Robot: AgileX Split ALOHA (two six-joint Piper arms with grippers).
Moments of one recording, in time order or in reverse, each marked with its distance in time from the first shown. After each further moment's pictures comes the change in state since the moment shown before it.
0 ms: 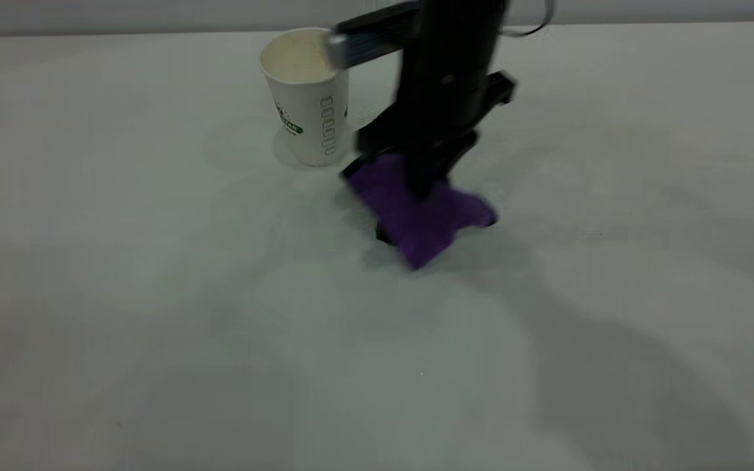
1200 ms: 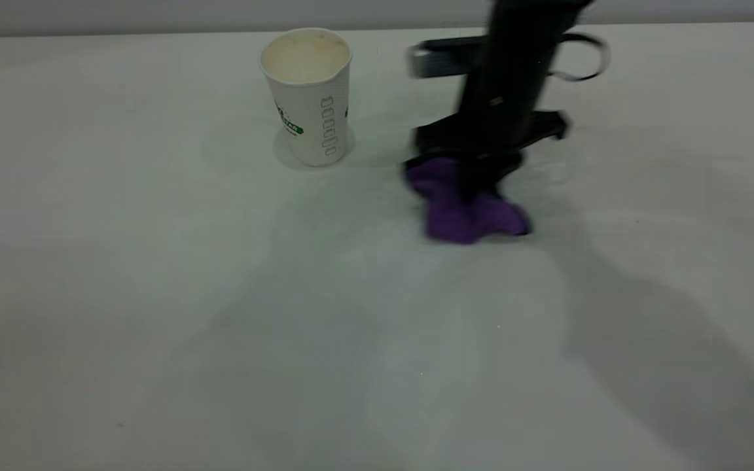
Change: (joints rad) left arm 0.000 0.000 0.000 0.000 0.001 0.001; right arm -0.204 0.178 -0.093 0.031 -0.002 0.119
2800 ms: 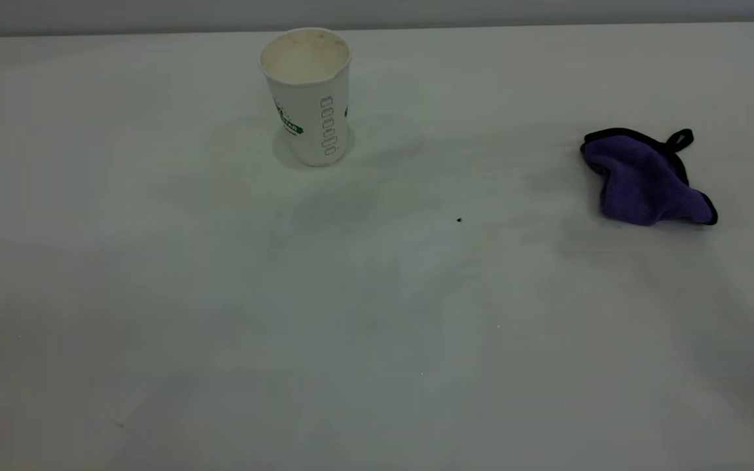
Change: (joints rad) left arm 0.000 0.000 0.000 0.000 0.000 -0.001; right arm -0.126 -1.014 0.203 -0.172 0.539 -0.145
